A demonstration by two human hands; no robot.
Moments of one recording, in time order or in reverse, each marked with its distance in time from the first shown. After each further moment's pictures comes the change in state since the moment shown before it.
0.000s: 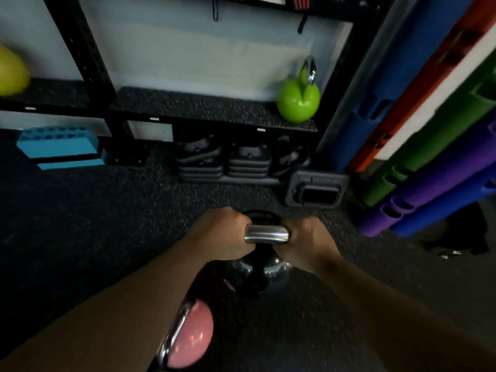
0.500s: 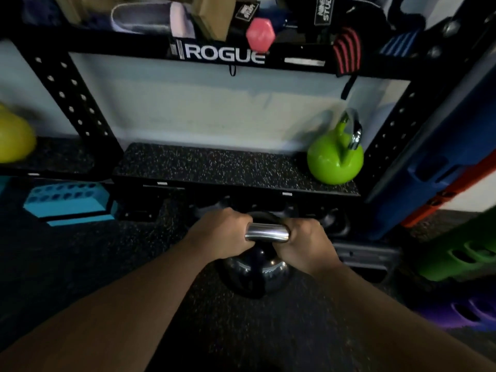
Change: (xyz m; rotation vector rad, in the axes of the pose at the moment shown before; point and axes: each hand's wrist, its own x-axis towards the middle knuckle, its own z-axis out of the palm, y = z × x) left_hand 0.281 -0.161 -0.098 0.165 0.022 -0.068; right_hand 0.346 0.025 -0.022 0.152 0.132 -0.116
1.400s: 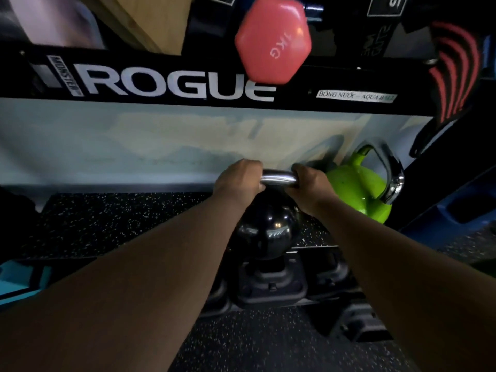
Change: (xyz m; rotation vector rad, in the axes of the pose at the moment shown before) left_hand 0.362 -0.127 0.000 -0.158 0.034 -0.104; right_hand 0.352 0.125 0.023 -0.140 0.064 0.213
